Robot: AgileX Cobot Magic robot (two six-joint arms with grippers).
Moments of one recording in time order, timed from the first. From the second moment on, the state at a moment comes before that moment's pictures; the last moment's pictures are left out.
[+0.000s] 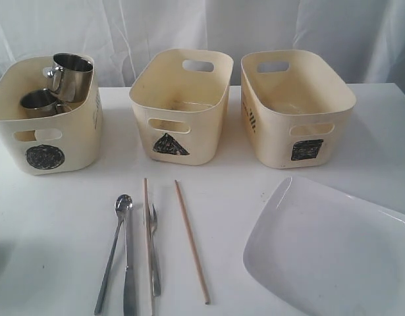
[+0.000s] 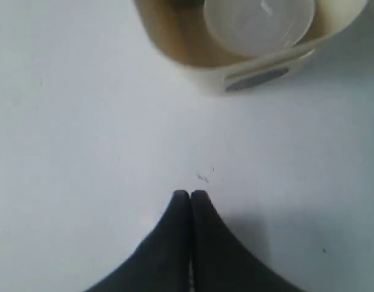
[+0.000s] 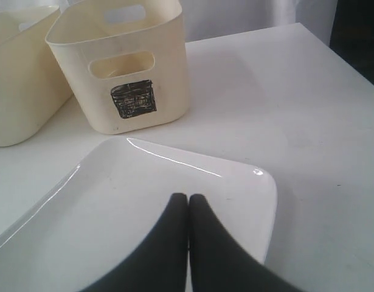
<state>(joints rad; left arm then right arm) 0.01 1.30 -1.22 0.04 1.03 0.16 -0.12 0.00 0.00 0.02 0.37 0.16</state>
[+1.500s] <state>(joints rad) 0.18 1.30 -0.60 0.25 0.61 -0.23 -0.12 0.00 0.00 0.02 0.37 0.17</state>
